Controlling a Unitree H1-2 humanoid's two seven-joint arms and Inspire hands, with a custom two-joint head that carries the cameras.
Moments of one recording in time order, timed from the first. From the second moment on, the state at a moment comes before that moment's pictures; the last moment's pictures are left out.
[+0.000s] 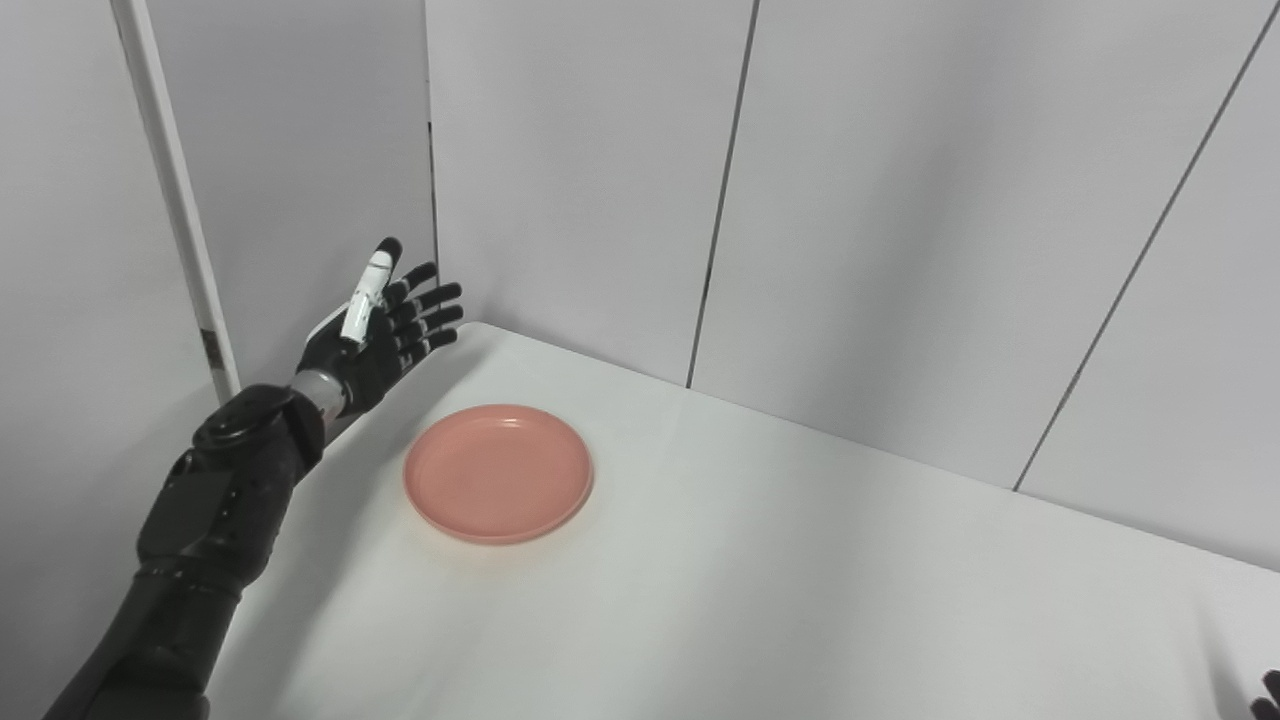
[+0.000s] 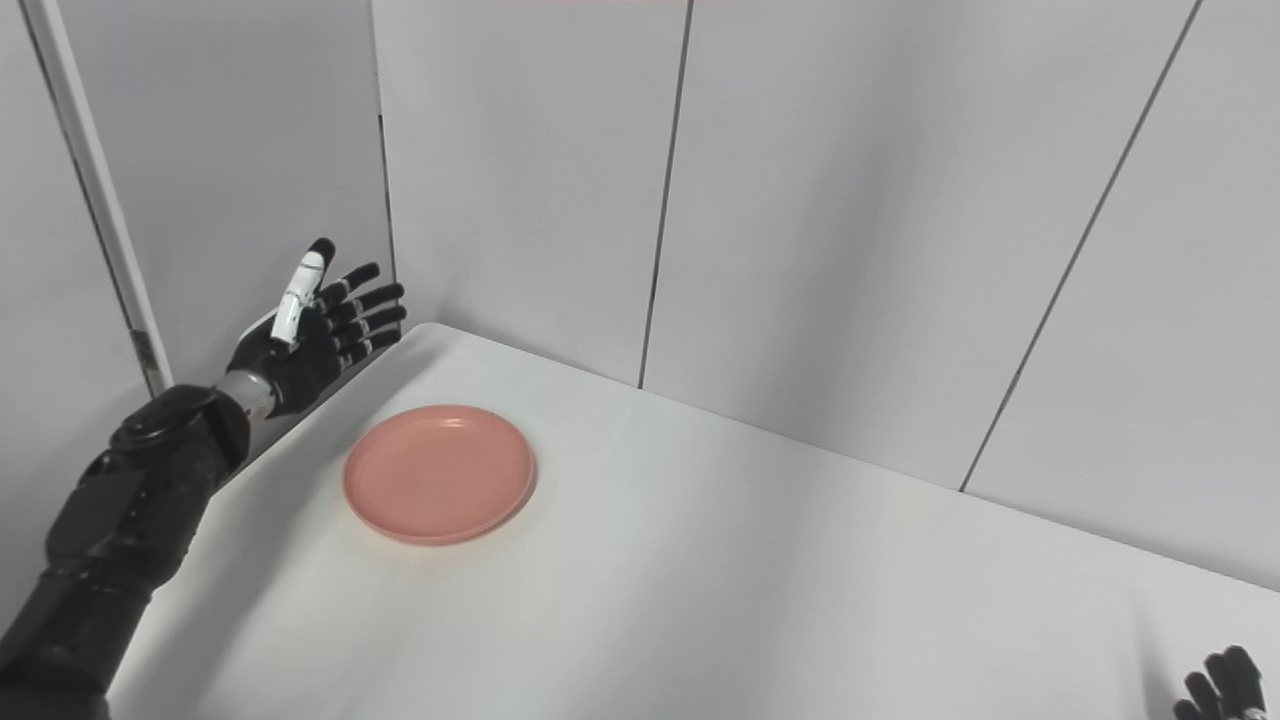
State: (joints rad) left arm -0.51 0.59 0.30 0.50 -0.60 0.29 -0.21; right arm -0.13 -0.27 -0.20 0.25 0.33 -0.26 0.25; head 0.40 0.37
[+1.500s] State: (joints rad) left arm -0.60 0.48 0.40 0.75 -0.49 0.04 -0.28; right arm -0.12 -0.26 -0.20 0.23 0.33 -0.24 0.25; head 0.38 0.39
